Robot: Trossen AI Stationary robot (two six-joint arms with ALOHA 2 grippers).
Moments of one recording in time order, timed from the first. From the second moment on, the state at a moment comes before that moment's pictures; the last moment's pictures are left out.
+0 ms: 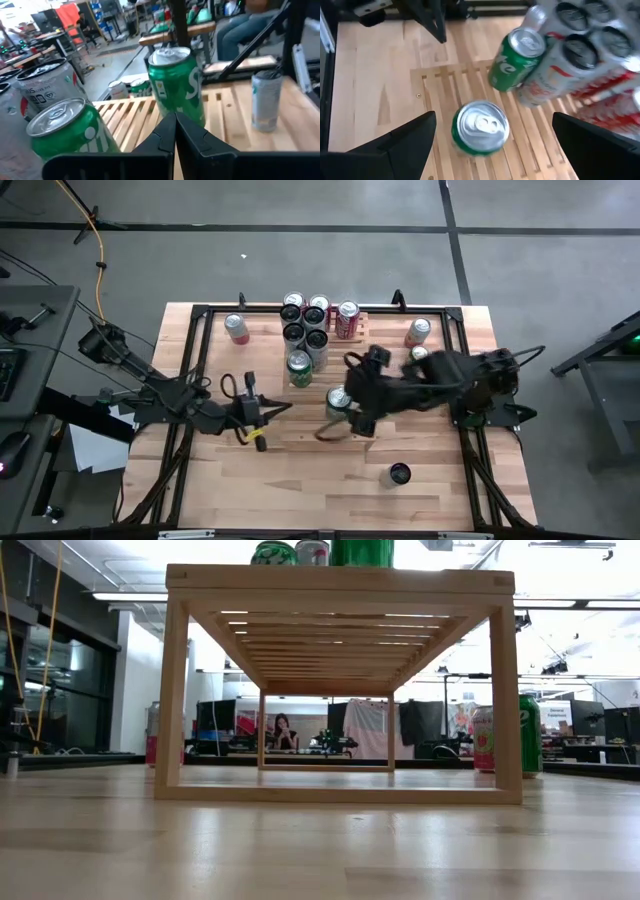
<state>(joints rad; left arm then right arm) -0.56 1.16 0.82 0.12 -0.83 0.08 0.37 1.85 2.34 -1.43 0.51 0.37</state>
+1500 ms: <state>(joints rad) -0.56 0.87 0.60 0.28 -0.66 0.08 0.50 1.31 0.93 -0.22 0.84 0.46</state>
